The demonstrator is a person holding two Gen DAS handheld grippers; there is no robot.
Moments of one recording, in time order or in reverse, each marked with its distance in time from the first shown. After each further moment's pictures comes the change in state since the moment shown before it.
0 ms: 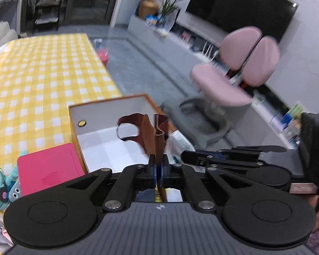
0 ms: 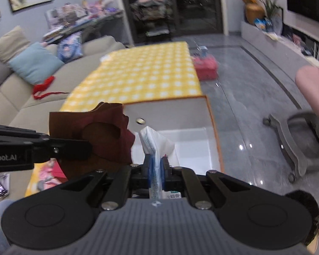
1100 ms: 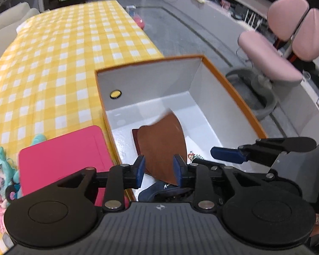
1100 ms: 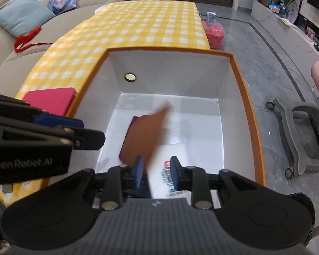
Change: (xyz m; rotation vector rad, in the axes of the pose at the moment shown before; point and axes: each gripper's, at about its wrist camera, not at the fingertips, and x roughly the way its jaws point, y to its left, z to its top) left arm 0.074 0.037 -0.005 -0.030 0.147 0.214; right arm 0.115 0.019 -0.010 -0.136 0.205 -0.075
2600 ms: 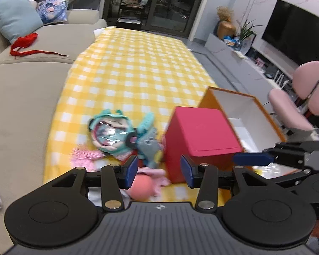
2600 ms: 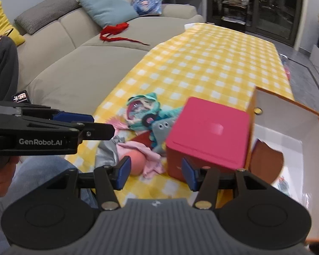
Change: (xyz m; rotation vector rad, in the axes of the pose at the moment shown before) left arm -0.147 0.165 -0.133 -0.242 -0.240 0.099; right arm -0.076 0.200 -0.023 -0.267 -0.086 0.245
